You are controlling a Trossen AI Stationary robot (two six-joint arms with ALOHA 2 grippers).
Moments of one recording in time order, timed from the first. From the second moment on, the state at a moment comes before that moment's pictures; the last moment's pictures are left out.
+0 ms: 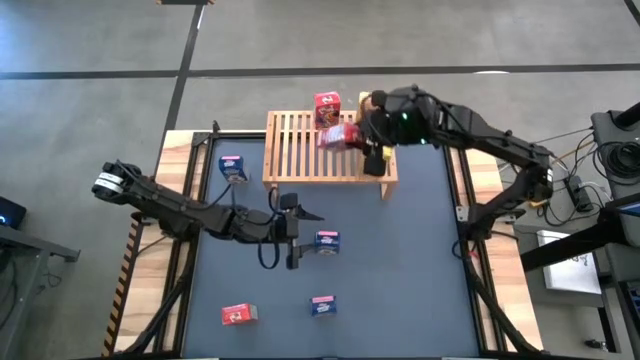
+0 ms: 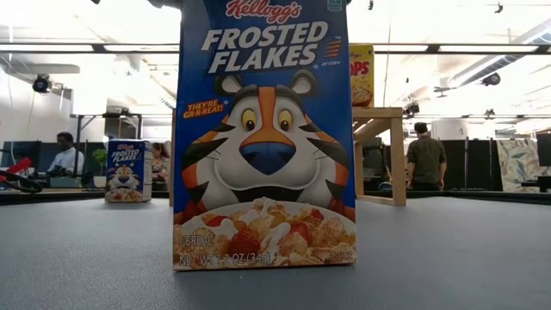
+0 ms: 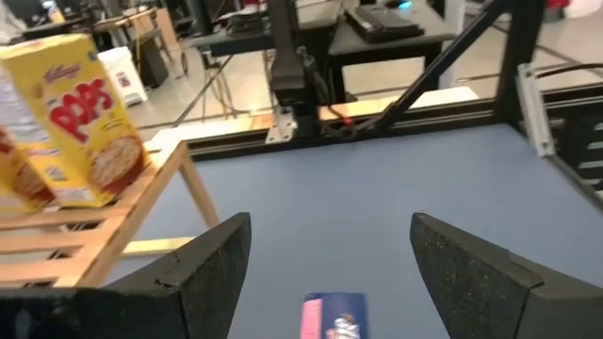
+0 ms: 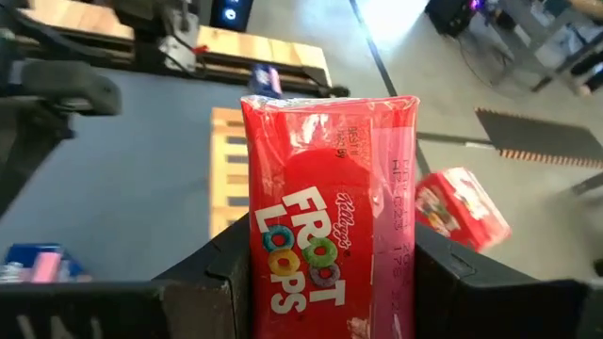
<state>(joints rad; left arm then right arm) -0.27 1.41 0.84 0.31 -0.36 0.07 -0.28 1.49 1.79 -0.82 0.02 -0.34</state>
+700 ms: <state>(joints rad) -0.19 1.40 0.84 0.29 -0.28 0.07 -0.41 1.69 1.82 -0.84 -0.02 -0.54</state>
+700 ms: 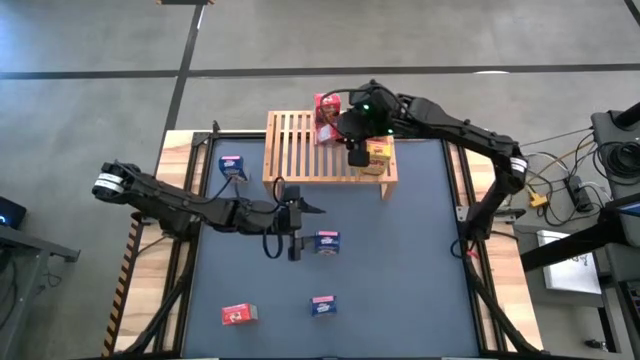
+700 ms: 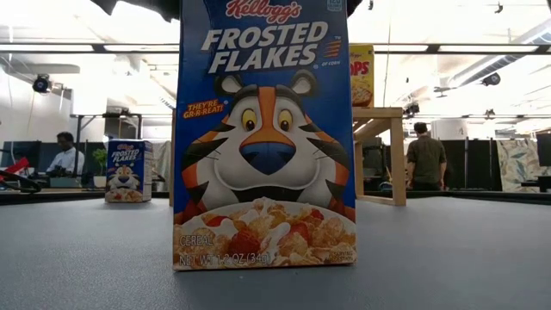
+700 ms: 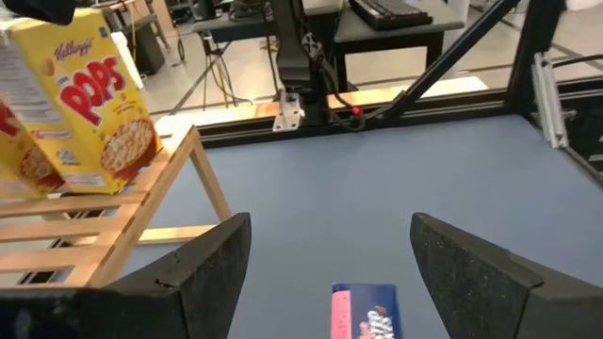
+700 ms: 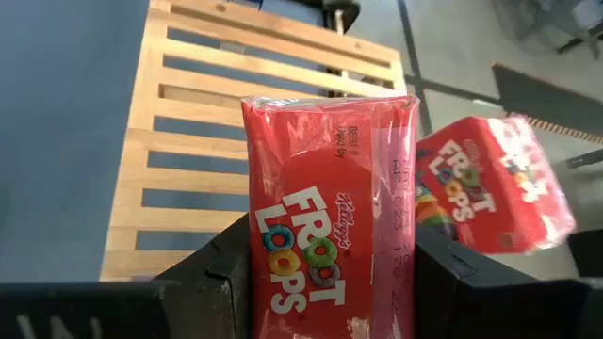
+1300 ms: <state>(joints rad) -0.15 1.37 0.84 0.24 -0.24 0.08 -0.45 2.01 2.34 -1.23 -0.08 -0.53</state>
